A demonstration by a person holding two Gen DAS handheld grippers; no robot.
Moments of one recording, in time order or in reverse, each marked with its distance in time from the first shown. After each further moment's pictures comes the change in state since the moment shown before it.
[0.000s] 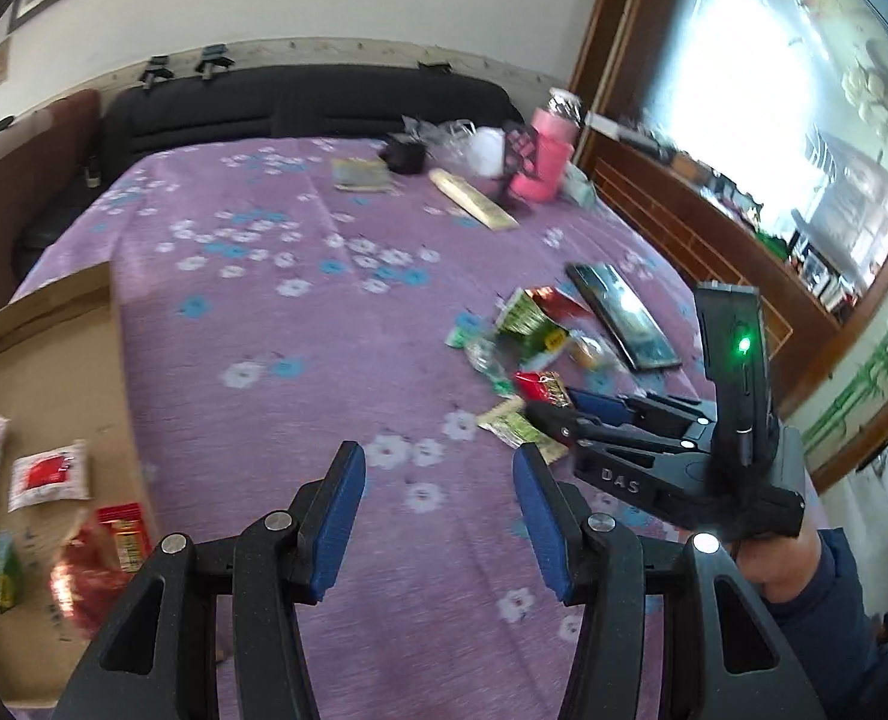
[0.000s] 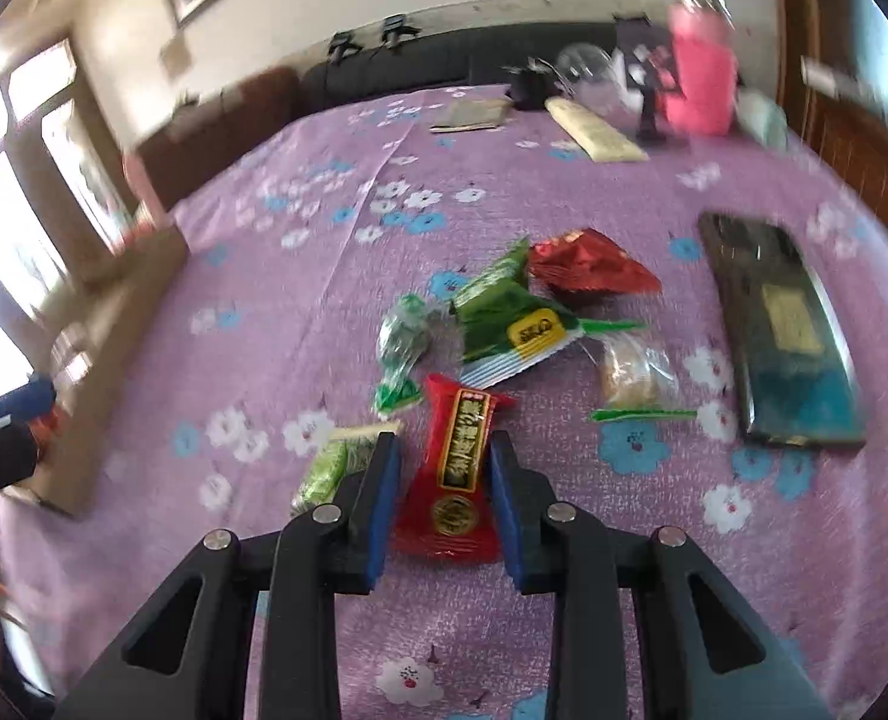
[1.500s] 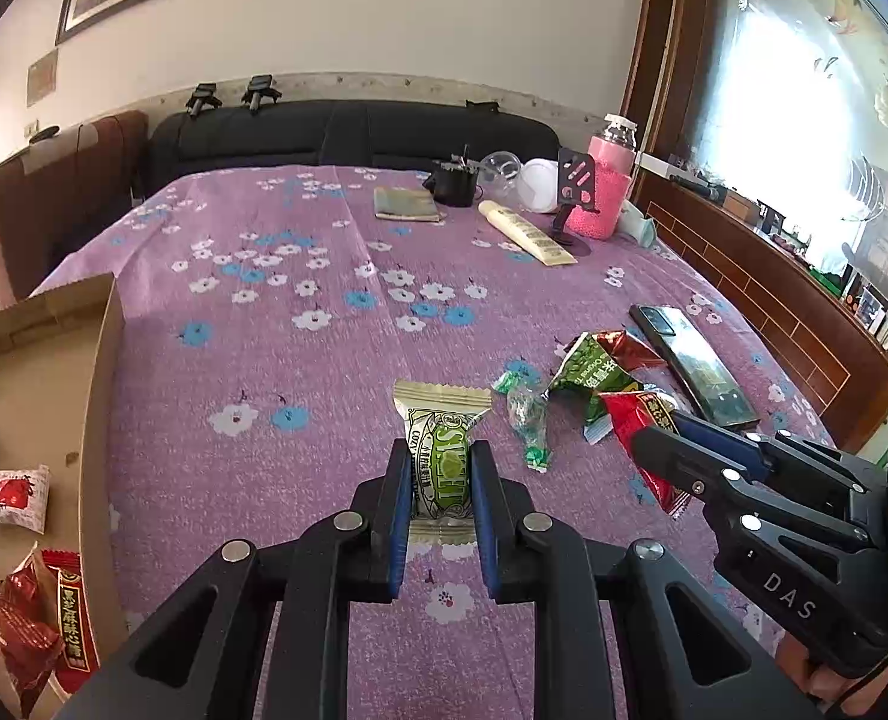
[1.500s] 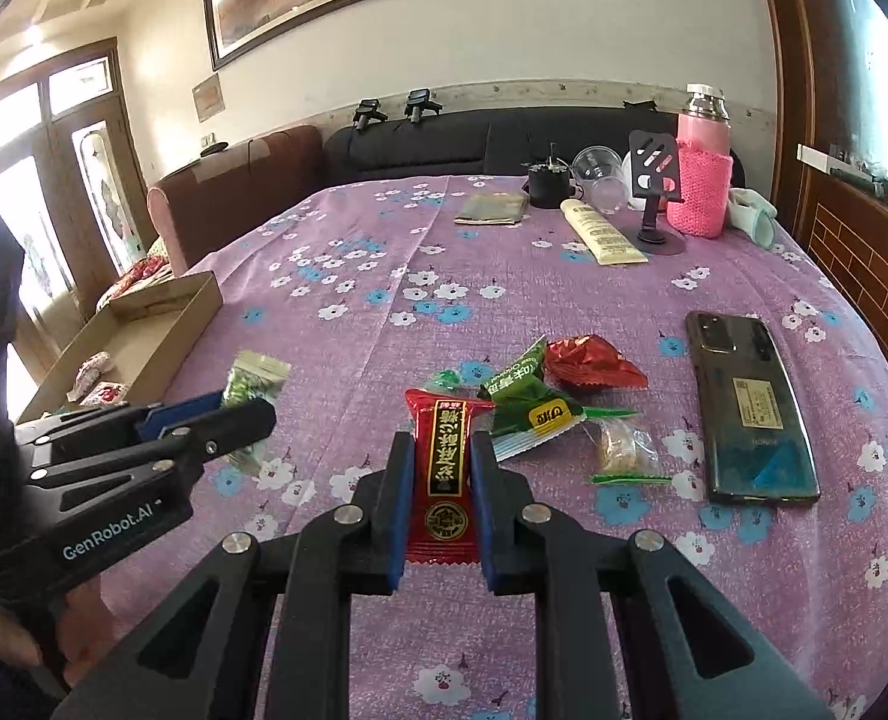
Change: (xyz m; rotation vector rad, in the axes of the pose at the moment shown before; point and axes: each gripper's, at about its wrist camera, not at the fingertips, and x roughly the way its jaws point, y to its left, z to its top) left arm 0.049 0.007 0.010 -0.047 -0.144 0.124; right arm -0.034 0.013 0.003 -0.054 -0.200 0.008
